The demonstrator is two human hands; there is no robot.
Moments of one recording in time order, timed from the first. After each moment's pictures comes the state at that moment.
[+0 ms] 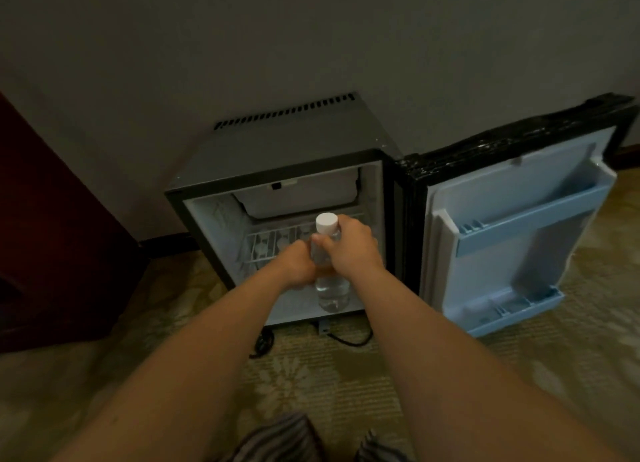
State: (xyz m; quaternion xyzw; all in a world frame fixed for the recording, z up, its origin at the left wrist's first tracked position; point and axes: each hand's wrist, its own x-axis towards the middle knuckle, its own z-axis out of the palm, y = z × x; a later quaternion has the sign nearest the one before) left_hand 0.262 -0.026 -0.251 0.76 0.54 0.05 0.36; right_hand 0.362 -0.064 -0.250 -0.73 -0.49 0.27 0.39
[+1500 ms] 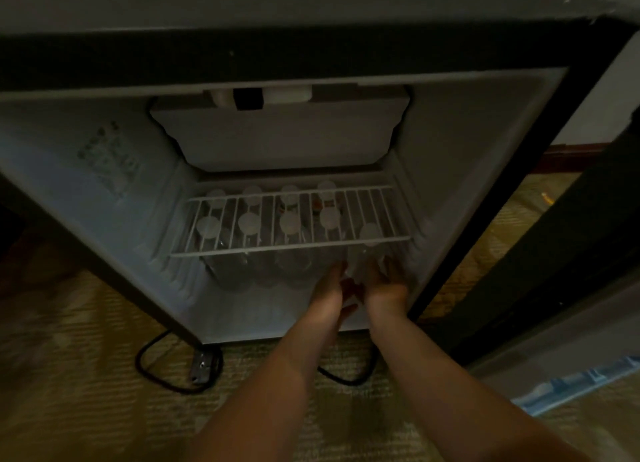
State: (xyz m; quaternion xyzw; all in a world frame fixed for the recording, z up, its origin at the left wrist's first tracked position) left_hand 0.330 0.097 -0.476 0.24 0.54 0.26 0.76; right_hand 0.398 0.076 -0.498 -0.72 -0.14 0.41 0.54
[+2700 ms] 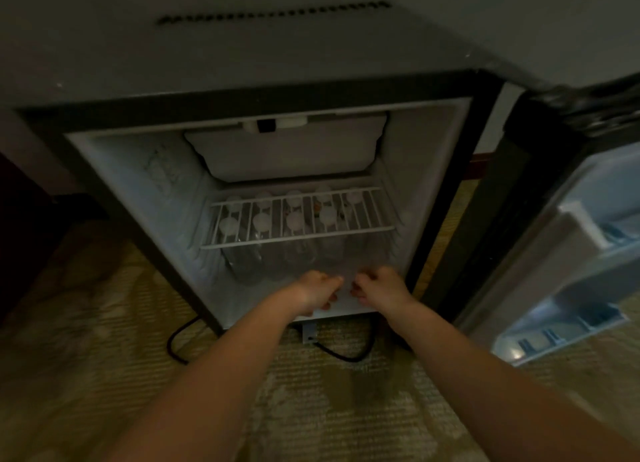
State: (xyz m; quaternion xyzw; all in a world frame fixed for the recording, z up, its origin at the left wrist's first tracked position) left_hand 0.281 0.069 -0.405 0.60 0.58 -0.05 0.55; right_hand 0.397 0.035 -0.455 -0.75 -0.28 0.46 0.38
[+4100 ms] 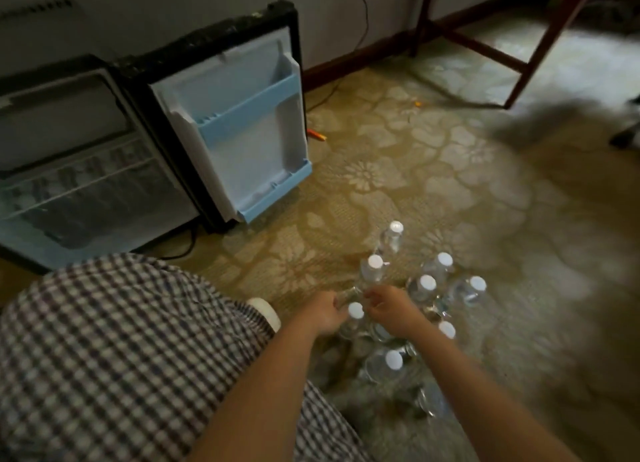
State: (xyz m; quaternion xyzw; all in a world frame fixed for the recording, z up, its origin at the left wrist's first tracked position) left_hand 0.396 -0.411 -0.345 0.79 0.33 -0.26 0.44; right_hand 0.501 -0.532 -0.390 -0.87 -0.31 0.34 0.21
